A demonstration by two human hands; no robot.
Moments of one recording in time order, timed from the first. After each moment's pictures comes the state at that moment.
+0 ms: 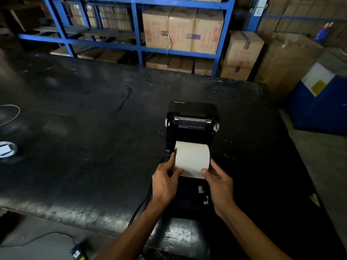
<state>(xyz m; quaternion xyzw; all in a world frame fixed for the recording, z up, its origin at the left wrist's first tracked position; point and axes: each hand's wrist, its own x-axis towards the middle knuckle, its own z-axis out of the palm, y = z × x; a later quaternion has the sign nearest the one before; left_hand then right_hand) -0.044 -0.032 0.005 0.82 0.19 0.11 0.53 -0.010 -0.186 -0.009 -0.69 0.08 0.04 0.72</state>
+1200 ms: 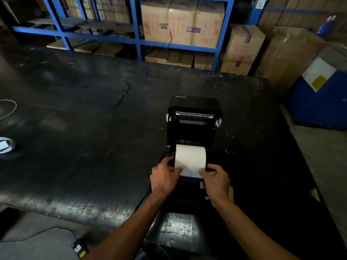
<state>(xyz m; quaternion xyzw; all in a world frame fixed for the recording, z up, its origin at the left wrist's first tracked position) -0.022 -0.020 -0.035 0.86 0.24 0.05 0.44 0.003 -0.175 -0.031 -0.82 0.19 0.02 0.54</state>
